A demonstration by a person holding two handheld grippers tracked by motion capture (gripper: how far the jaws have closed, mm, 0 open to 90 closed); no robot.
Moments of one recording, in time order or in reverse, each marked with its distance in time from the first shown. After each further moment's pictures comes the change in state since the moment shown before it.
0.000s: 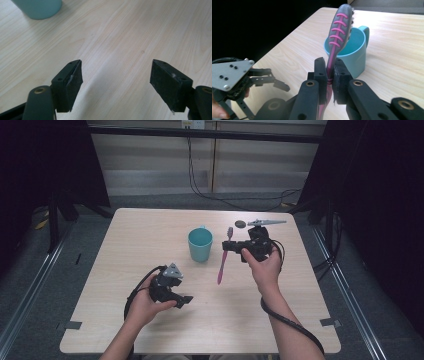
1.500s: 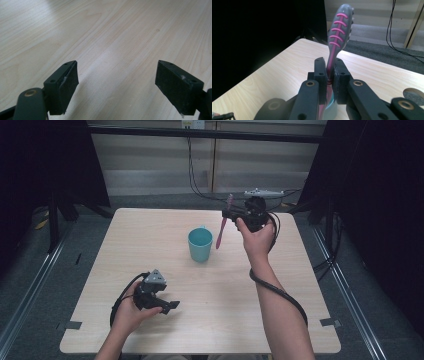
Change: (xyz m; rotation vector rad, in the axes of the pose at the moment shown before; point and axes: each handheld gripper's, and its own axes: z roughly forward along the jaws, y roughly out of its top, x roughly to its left) left arm 0.015 -0.043 -0.010 -0.036 0.018 -0.088; right arm -0.008 0.071 0.014 -0.154 -0.156 -0.098
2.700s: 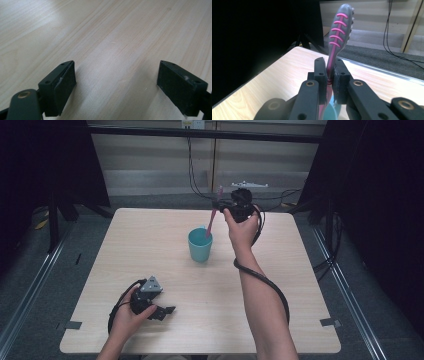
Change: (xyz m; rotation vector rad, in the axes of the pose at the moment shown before) left arm 0.005 -0.028 0.009 -0.018 0.033 0.078; right arm 0.001 0.013 0.047 -0.036 -0.033 0.009
